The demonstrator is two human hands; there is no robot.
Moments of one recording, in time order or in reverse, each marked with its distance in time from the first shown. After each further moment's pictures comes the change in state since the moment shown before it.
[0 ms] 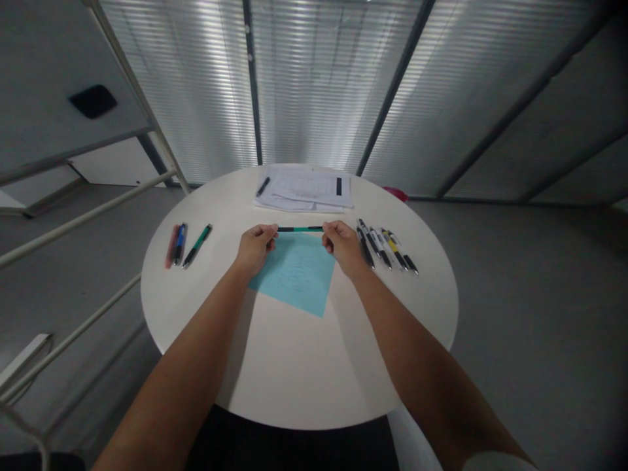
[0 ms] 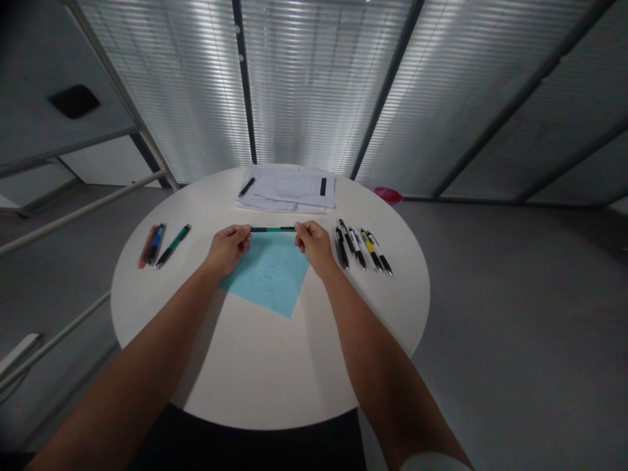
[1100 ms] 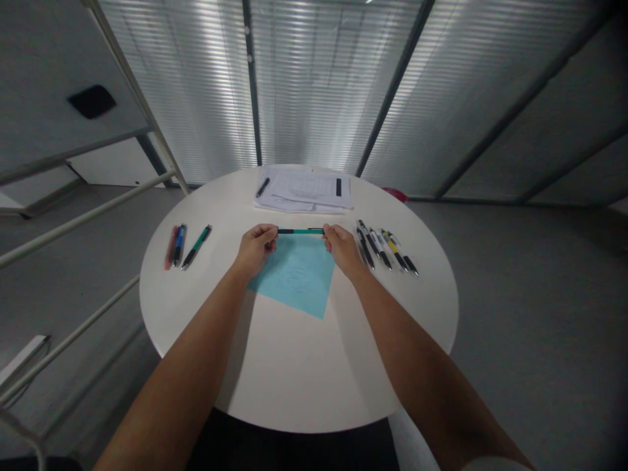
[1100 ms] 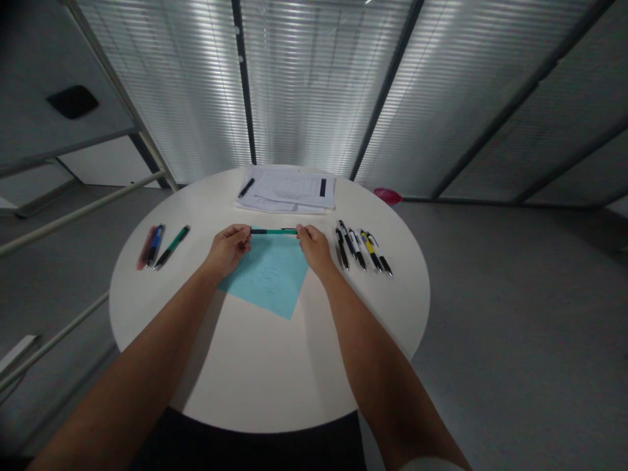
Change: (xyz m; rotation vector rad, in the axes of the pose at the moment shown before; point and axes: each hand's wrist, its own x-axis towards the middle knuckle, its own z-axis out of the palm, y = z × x) left_hand -0.003 0.003 -0.001 -0.080 -0.074 -0.021; right_hand 0.003 0.011 -0.005 -0.208 0.020 -0.034
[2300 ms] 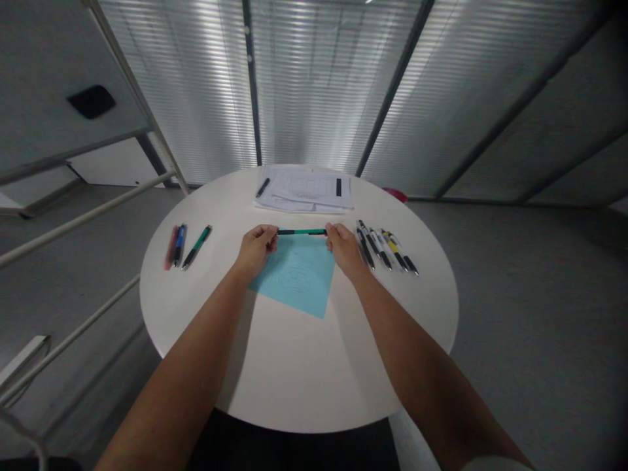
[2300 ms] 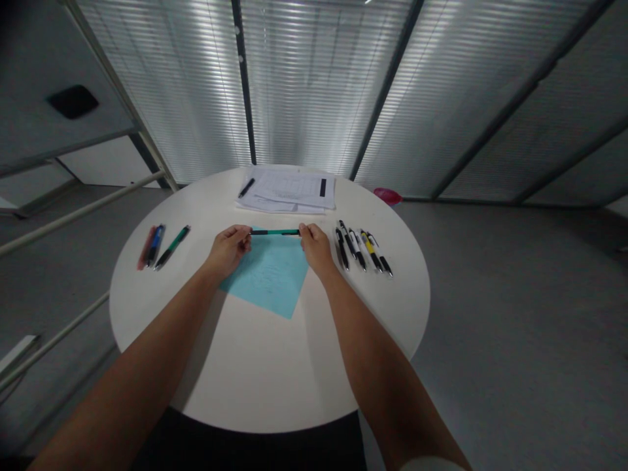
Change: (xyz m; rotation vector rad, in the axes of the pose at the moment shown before) left_hand 0.002 -0.001 0.002 0.025 0.022 -0.005; right_hand -0.003 -0.007 -0.002 -0.075 0.049 -0.045
